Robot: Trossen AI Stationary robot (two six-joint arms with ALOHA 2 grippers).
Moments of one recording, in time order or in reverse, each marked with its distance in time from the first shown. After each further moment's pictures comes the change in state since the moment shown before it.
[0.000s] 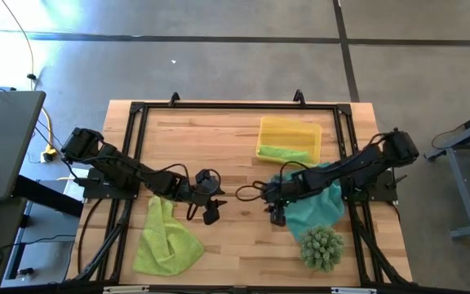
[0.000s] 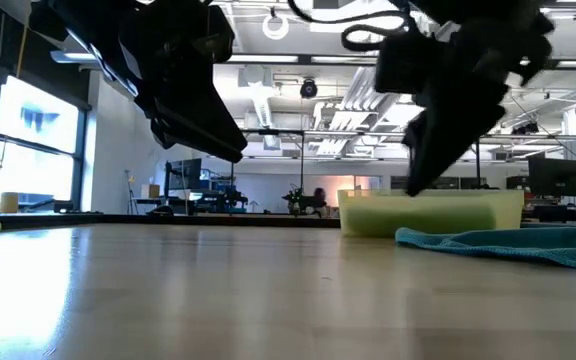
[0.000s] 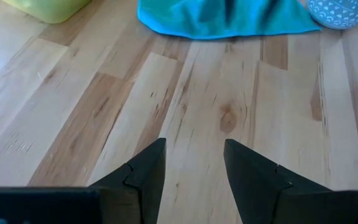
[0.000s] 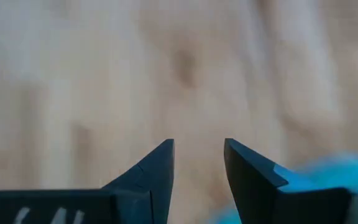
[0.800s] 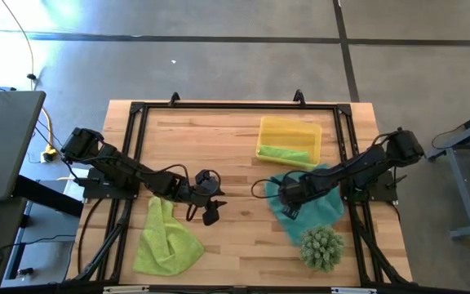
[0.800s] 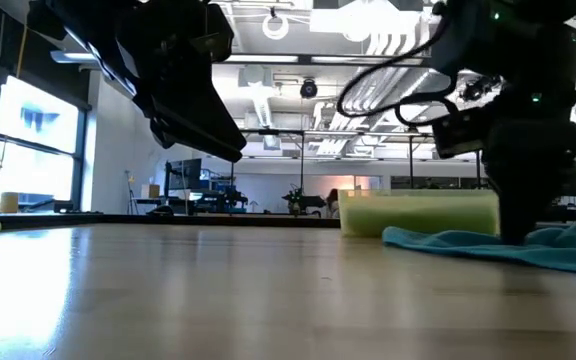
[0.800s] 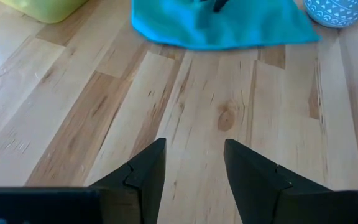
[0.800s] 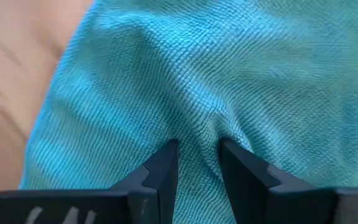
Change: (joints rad) left arm -0.007 0.000 0.000 -0.001 0.000 0.000; right arm 0.009 -0.016 -0.165 -0.192 0.071 0.400
